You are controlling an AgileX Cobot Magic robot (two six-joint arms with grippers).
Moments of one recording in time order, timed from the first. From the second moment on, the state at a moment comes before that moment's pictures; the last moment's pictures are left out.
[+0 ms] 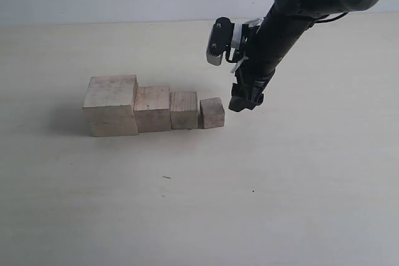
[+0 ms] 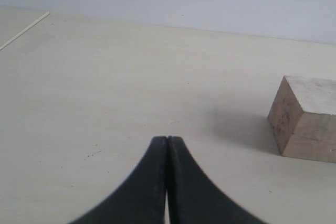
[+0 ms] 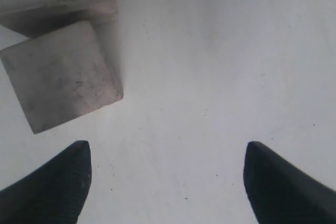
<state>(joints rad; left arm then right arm) 0.10 0.01 0.00 -0.08 0.37 0.02 0.51 2.14 -1.47 0.30 0.73 -1.16</state>
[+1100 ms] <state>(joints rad) 0.10 0.01 0.00 -0.08 0.37 0.02 0.51 2.18 -1.47 0.45 0.72 -1.17</state>
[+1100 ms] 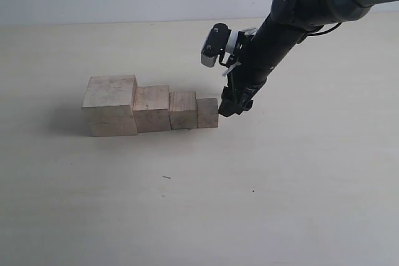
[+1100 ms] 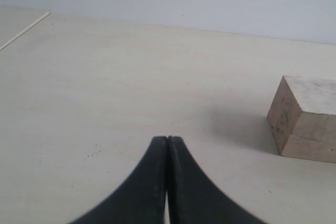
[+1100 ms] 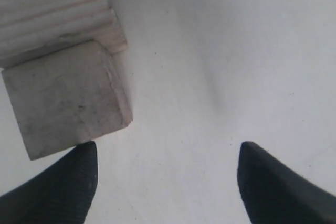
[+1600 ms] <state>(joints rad) 0.10 0.01 0.00 -0.08 0.37 0.02 0.51 2.10 -1.47 0.17 0.72 -0.89</state>
